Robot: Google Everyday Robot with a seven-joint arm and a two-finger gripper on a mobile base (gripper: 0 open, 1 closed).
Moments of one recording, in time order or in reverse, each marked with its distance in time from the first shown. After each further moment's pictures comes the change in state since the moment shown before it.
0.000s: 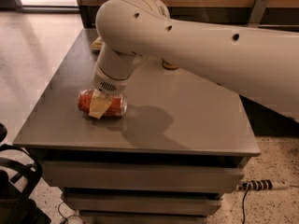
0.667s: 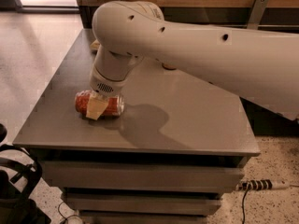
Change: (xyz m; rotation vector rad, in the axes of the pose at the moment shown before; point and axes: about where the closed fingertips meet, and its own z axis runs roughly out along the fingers) arm -0.006 0.002 0.010 -0.026 0.001 -0.013
